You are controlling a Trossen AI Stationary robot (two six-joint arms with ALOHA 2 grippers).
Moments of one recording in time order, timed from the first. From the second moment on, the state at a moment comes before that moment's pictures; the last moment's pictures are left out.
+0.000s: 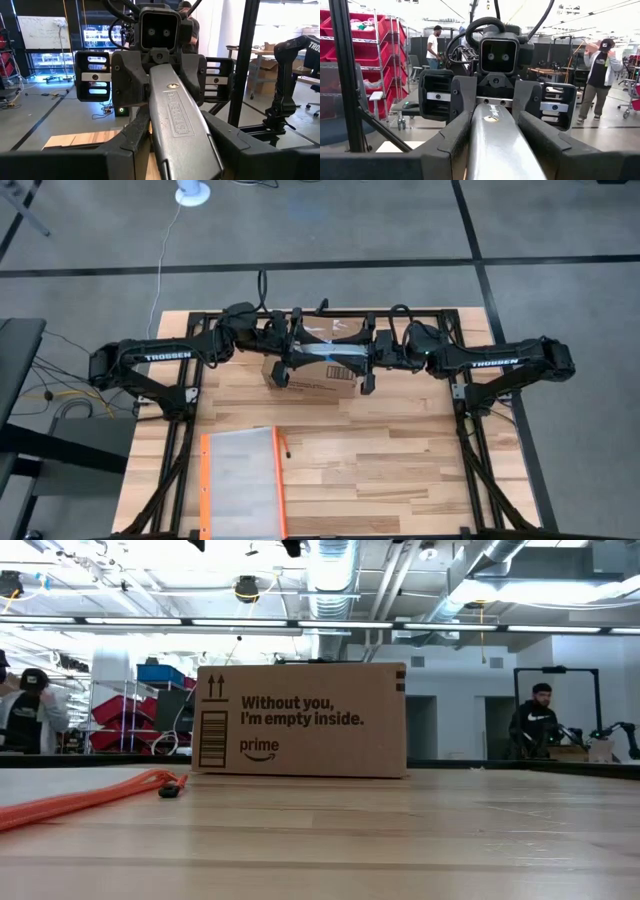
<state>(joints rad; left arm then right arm) 0.25 1.35 1.10 0.34 0.44 -0.01 -0.05 1.30 0.98 0.45 0.02 -0.06</state>
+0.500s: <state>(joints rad) 0.25 1.35 1.10 0.33 0.43 -0.01 -0.05 1.30 0.98 0.43 0.02 -0.06</state>
